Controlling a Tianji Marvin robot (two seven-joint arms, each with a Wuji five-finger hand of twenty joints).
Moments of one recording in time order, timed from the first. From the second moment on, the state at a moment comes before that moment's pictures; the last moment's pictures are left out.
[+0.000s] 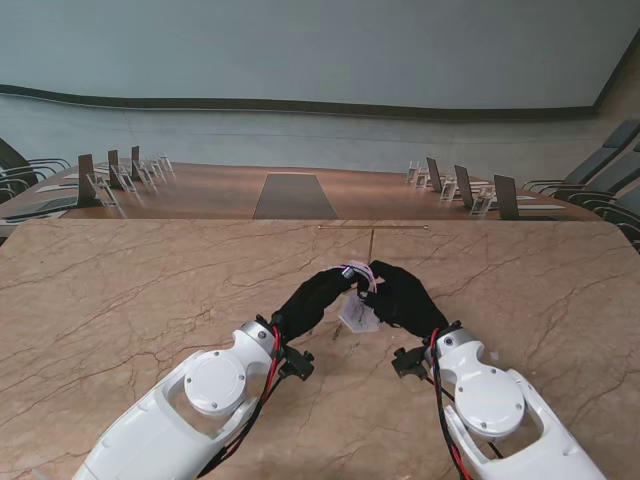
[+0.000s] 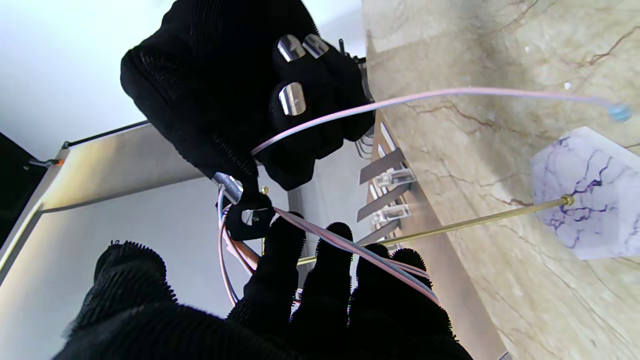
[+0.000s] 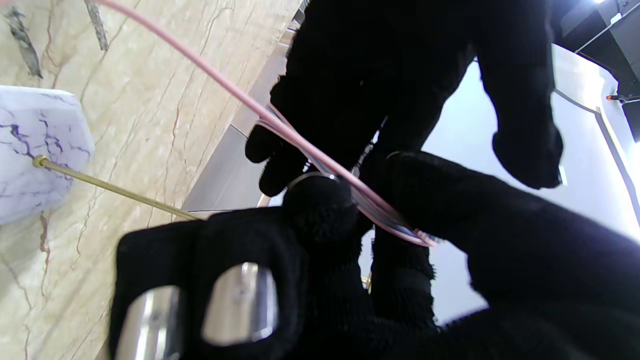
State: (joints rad) left arm 1.39 -1.22 -0.90 -1.57 -0.13 -0.14 -0.01; right arm -1.68 -1.16 1.26 -1.78 -0.03 -0.07 -0.01; left_hand 0.58 0.14 -0.03 -0.07 0.45 0.22 0.31 0.32 0.45 0.21 0.23 0.33 0.21 0.14 0.25 0.33 0.00 -0.01 0.57 0.29; right_hand 0.46 -0.68 1.30 0.10 0.70 -0.22 1.16 0.74 1.31 0.09 1.28 0.65 1.29 0.13 1.60 0.80 1.14 0.29 1.86 0.81
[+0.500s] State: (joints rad) left arm 1.39 -1.22 -0.89 -1.57 -0.15 -0.14 0.00; right arm -1.68 -1.16 1.20 -1.79 -0.08 0.03 -0.06; left_hand 0.59 0.14 -0.03 -0.07 0.45 0.23 0.31 0.30 0.44 0.21 0.23 0.32 0.18 0.17 0.25 0.33 -0.02 0.03 0.51 0.27; right_hand 0.45 -0.69 1.30 0.10 0.70 -0.28 1.16 0.75 1.32 0.09 1.28 0.65 1.29 0.13 1.60 0.80 1.14 0.29 1.86 0.81
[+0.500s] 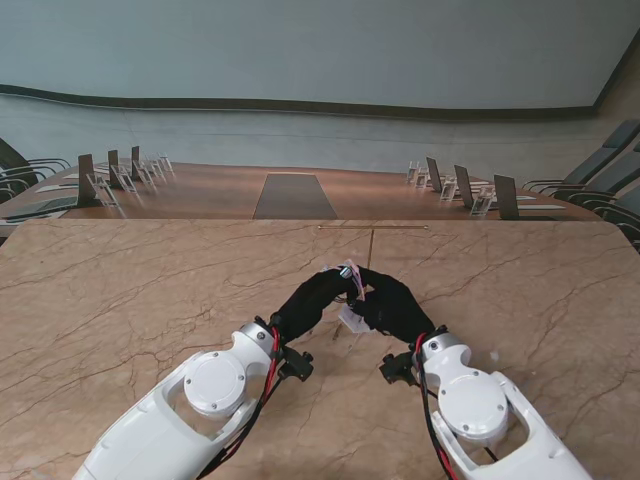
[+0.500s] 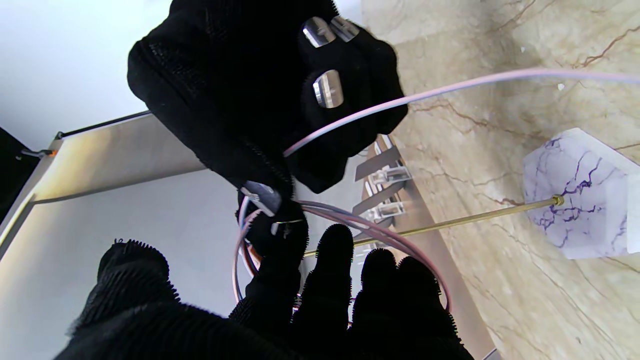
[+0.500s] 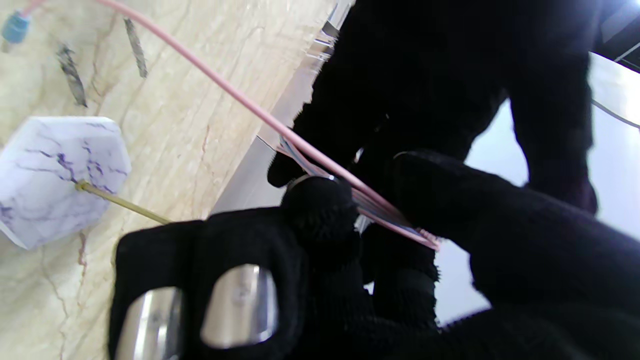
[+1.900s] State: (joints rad) left arm 1.41 -1.21 -0.91 -1.62 -0.21 -0.10 0.00; right arm -1.60 -1.19 1.13 -1.68 -0.23 0.13 -0.20; left_hand 0.64 0.14 -0.03 -0.07 0.47 0.24 0.34 0.31 0.44 0.28 0.23 0.34 0.23 0.26 0.33 0.37 0.03 0.14 0.78 0.39; right_hand 0.45 -0.71 1.31 0.10 0.72 -0.30 1.16 0.75 1.32 0.09 1.28 0.65 1.30 0.13 1.60 0.80 1.14 0.29 1.86 0.82
